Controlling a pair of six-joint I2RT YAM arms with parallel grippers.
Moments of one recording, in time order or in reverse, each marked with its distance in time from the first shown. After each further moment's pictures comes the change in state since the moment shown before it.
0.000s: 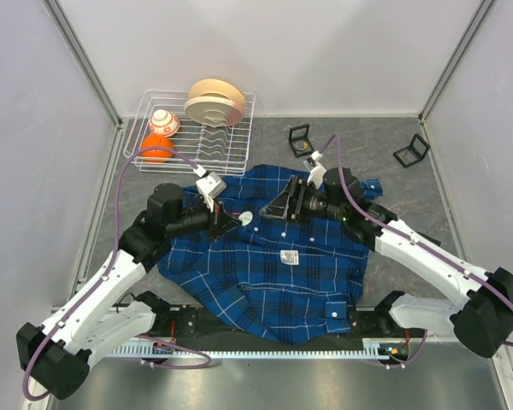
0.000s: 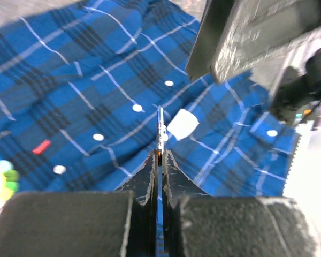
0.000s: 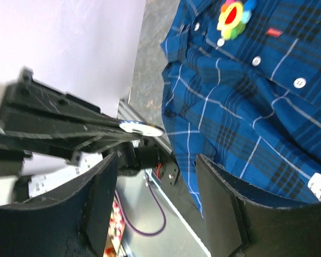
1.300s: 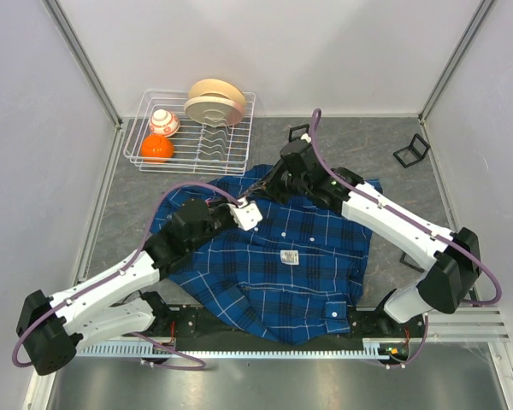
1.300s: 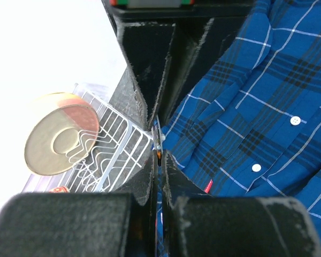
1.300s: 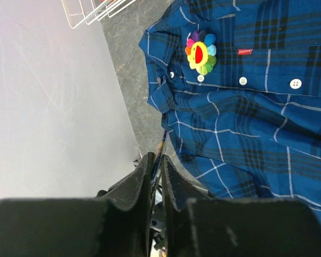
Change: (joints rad) left arm -0.304 0.068 -0.098 0.375 -0.627 0.835; right arm 0.102 0.333 0.529 -0.448 0.406 0.352
